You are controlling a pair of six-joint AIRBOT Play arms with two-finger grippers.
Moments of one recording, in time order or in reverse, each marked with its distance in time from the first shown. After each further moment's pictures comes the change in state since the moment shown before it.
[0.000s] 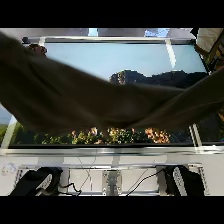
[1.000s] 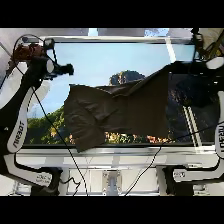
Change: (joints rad) left arm 0.007 -0.854 -0.286 0.368 0.574 -0.351; right arm 0.217 -0.922 -0.188 0.047 -0.280 0.058
